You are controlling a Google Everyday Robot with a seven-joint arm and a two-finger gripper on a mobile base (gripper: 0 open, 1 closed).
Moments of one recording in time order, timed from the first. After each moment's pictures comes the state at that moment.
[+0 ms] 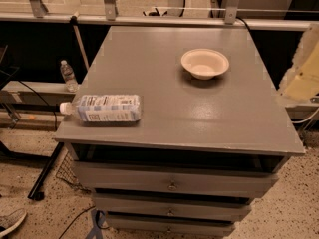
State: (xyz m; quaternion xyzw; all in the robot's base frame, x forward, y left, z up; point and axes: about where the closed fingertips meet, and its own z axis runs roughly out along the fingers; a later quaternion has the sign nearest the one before) arm 0.401 -0.167 1.092 -0.61 0.73 -0.13 0.28
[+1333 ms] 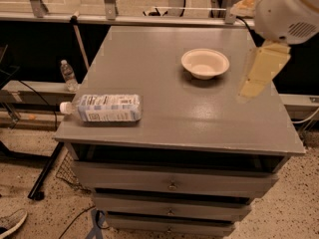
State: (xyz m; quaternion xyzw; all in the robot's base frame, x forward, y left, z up) arm 0.483 -0.146 1.021 -0.68 0.68 -0.09 0.27
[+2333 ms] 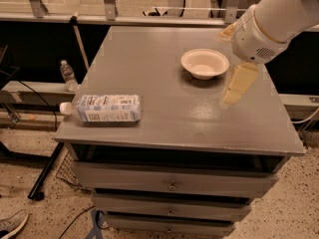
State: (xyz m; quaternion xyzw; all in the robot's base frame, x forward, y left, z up) arm 0.544 -0.145 0.943 -0.68 0.68 -0.02 0.26
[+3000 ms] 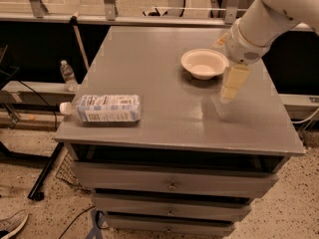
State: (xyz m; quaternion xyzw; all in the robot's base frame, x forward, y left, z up) arm 0.616 -0.172 0.889 -0.70 0.68 -0.05 0.22
